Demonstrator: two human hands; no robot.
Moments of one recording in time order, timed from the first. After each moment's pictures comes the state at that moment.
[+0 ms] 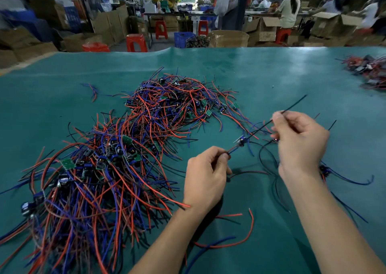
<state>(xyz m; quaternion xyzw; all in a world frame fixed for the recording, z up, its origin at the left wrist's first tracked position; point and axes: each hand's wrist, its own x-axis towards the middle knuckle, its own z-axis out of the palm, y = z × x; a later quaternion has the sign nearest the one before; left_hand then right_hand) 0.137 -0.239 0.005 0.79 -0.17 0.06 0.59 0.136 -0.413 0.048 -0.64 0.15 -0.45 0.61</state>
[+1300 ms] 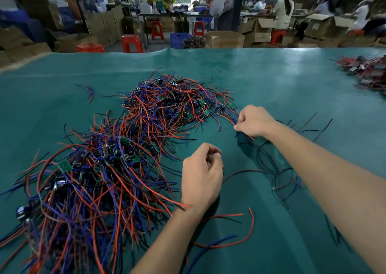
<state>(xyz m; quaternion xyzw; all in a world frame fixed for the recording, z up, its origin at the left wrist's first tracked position) 0.144 -0.238 -0.001 0.78 -0.12 0.06 0.61 0.231 -0.429 0.062 -0.97 0.15 -0.01 0.18</state>
